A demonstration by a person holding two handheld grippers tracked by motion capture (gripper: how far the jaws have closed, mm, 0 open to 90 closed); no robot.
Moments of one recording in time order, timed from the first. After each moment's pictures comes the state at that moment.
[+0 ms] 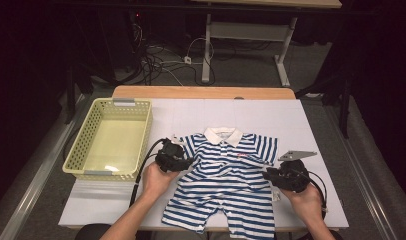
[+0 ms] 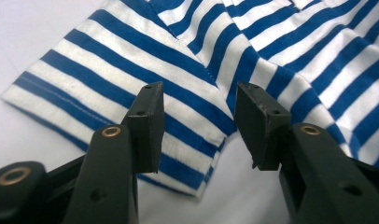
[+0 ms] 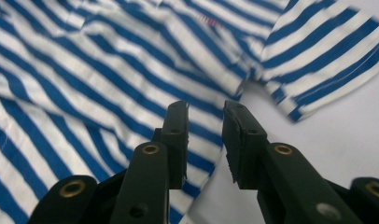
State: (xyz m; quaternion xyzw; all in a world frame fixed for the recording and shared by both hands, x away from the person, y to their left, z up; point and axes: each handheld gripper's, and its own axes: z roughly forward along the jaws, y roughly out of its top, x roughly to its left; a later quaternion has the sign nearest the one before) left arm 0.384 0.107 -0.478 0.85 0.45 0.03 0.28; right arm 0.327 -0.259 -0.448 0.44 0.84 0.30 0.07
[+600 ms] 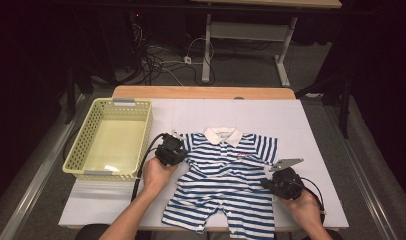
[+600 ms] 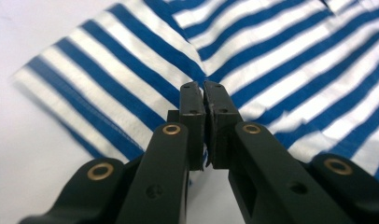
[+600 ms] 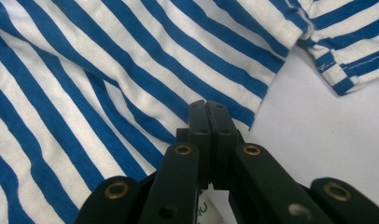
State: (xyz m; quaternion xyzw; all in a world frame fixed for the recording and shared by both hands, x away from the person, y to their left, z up) left arm 0.396 0.114 -0.469 0.85 0.46 0.05 0.27; right arm 0.318 -0.247 -0.462 0.40 0.88 0.24 0.06
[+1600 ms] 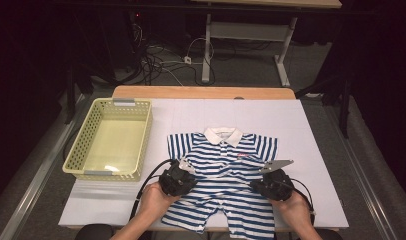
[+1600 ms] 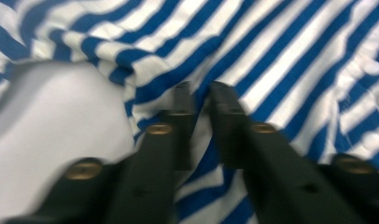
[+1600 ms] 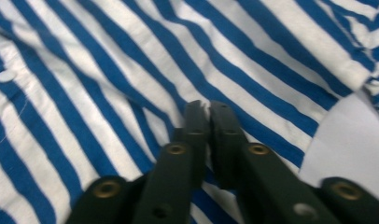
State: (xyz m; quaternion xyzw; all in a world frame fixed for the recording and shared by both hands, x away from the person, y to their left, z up) left arm 0.317 0.092 -0.463 0.90 0.35 -0.02 0.25; right arm 0.314 -0.221 -0.465 0.38 0.89 0.26 0.05
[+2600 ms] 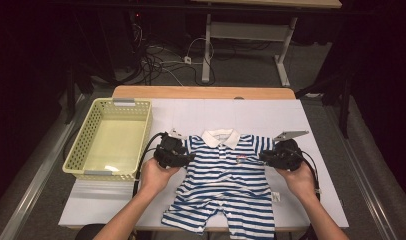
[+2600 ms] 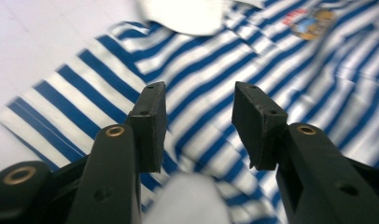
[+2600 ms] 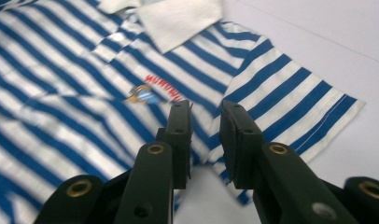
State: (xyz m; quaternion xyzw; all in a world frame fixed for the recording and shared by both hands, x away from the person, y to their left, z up) left arm 0.390 0.110 -0.442 0.84 0.45 0.02 0.30; right arm 0.391 -0.252 -0.443 0.44 0.85 0.30 0.08
